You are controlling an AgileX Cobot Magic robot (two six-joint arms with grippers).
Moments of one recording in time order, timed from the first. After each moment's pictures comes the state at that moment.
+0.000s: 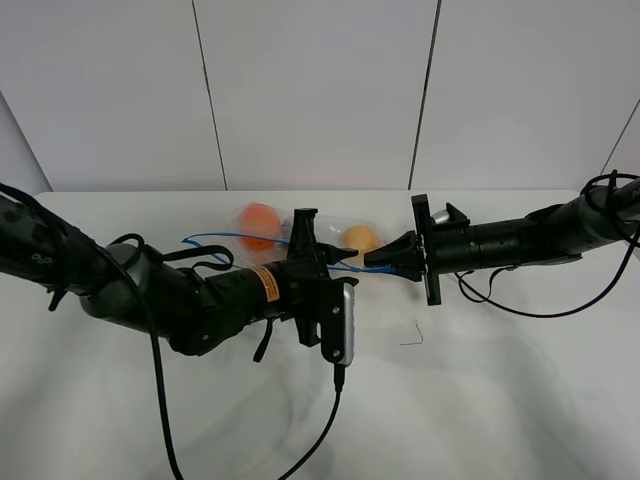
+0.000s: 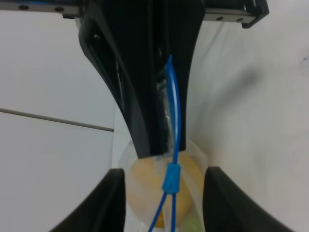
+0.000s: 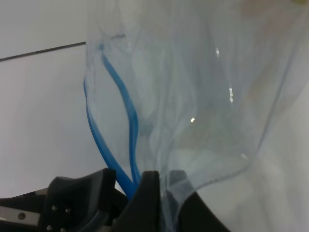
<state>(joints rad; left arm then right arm) -0.71 1.99 -0.84 0.22 -0.86 1.06 0.03 2.21 -1.14 1.54 1.20 -0.76</state>
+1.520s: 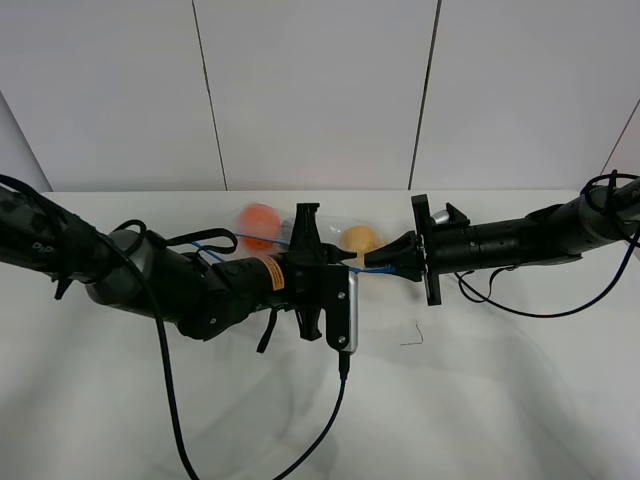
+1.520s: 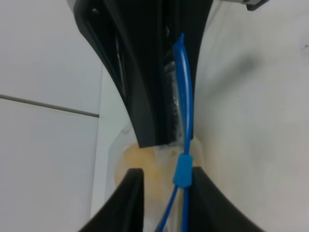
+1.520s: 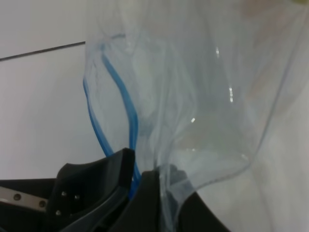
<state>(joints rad) -0.71 1.98 -0.90 0.22 -0.73 1.02 0.03 2.21 -1.14 1.54 1.20 -0.76</state>
